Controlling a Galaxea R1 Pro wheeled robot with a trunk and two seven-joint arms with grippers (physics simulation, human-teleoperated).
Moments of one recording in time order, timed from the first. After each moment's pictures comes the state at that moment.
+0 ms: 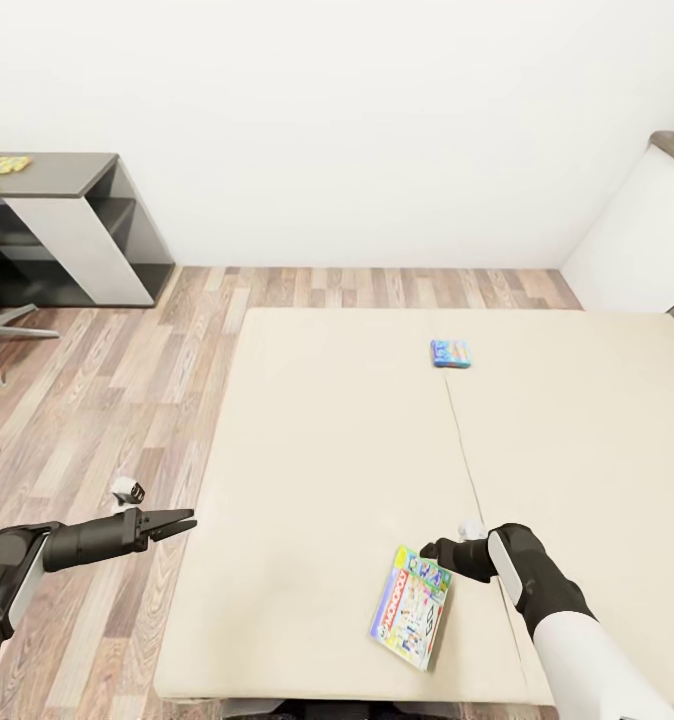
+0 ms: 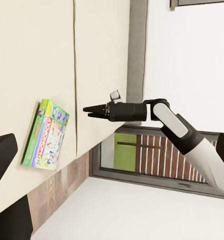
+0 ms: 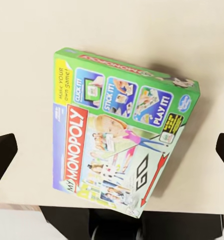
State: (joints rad) left arm -0.54 0.37 0.23 -0.97 0.10 0.94 -1.57; right arm -0.67 -0.02 -0.22 -0.68 -0.08 0.86 0.21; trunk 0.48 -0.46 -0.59
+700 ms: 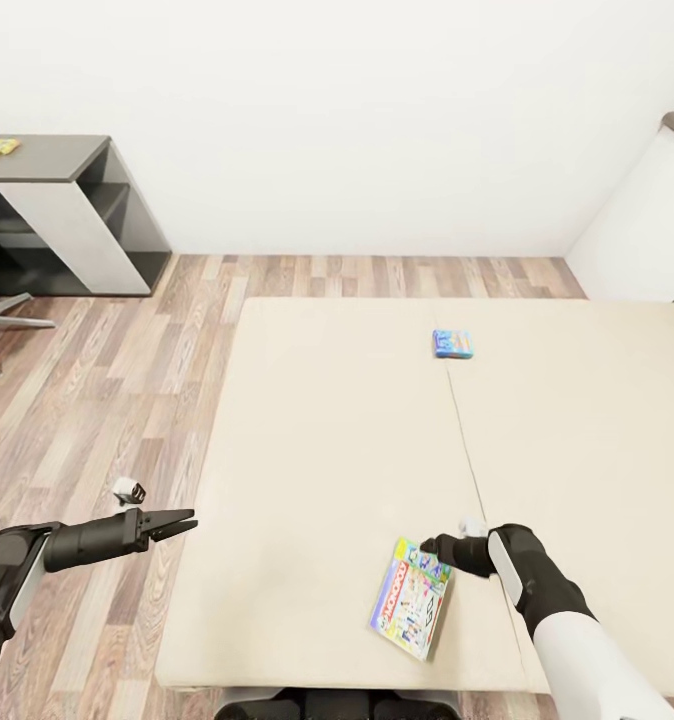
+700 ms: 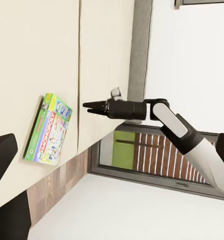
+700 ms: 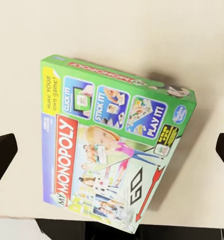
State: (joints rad) left arm -0.54 0.37 0.23 -0.96 0.10 0.94 -1.57; right arm -0.67 -0.02 -0.22 -0.68 -0.08 0.79 0.22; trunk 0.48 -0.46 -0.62
